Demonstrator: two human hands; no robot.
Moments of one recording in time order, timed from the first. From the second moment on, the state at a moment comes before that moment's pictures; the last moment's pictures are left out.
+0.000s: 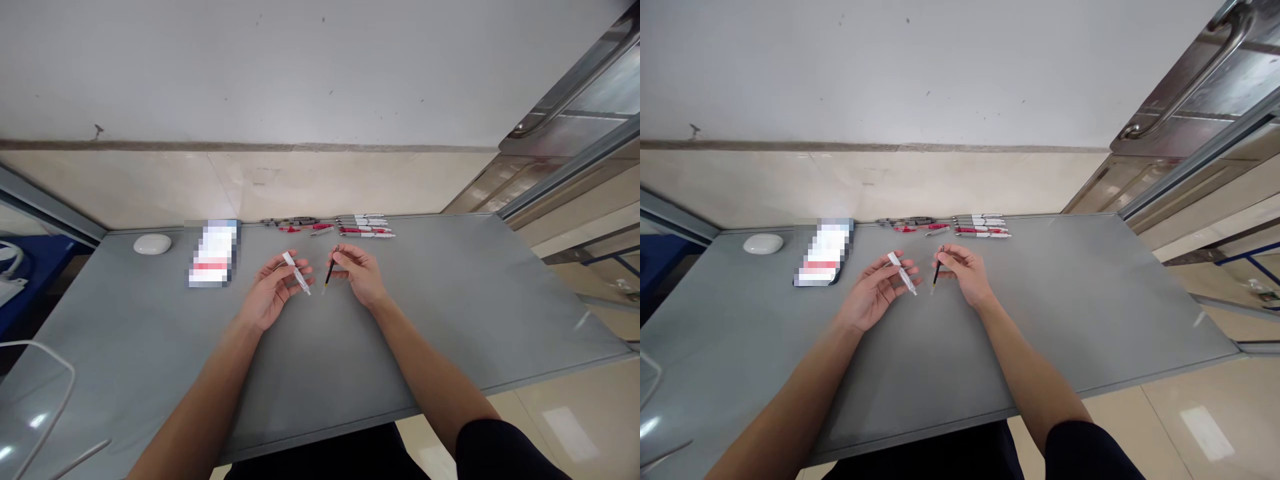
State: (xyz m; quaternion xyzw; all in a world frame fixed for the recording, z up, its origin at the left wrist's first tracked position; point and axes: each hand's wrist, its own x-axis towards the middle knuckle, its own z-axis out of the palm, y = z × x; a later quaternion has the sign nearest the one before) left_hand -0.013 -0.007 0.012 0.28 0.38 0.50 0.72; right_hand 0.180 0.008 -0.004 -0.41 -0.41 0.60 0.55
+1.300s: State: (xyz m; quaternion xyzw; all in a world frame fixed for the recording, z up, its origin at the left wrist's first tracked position) left_hand -0.013 -0.012 0.005 0.36 0.41 0.54 0.65; right_hand 0.174 -0.002 -0.005 -0.37 -0.41 0.66 0.51
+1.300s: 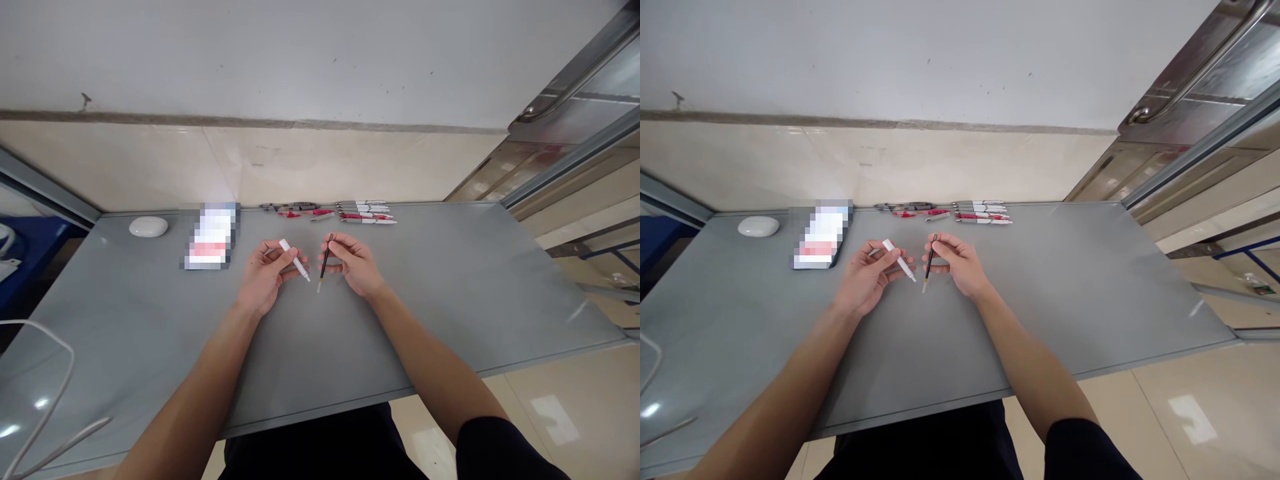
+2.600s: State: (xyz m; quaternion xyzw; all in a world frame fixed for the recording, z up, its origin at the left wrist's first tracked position) left_hand -0.007 -0.018 0.008 0.47 0.45 0.50 0.57; right_hand 0.181 0.002 -0.003 -0.40 -0.39 0.64 0.53
